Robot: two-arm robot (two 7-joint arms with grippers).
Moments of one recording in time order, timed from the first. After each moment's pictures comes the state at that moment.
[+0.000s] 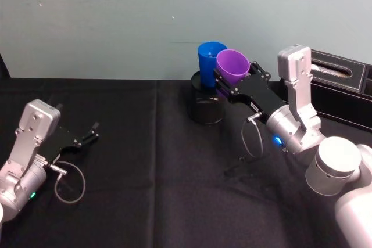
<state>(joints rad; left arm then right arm) -0.20 0.60 0.45 -1.41 -0.25 -0.12 0.03 0.47 0.14 -0.29 -1.13 0.15 -0.19 0.33</state>
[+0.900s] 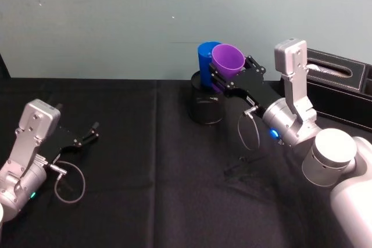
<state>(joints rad) -0.20 0.60 0.45 -1.41 -0.25 -0.12 0.03 0.53 0.13 -0.30 -1.03 0.17 -0.23 0.37</state>
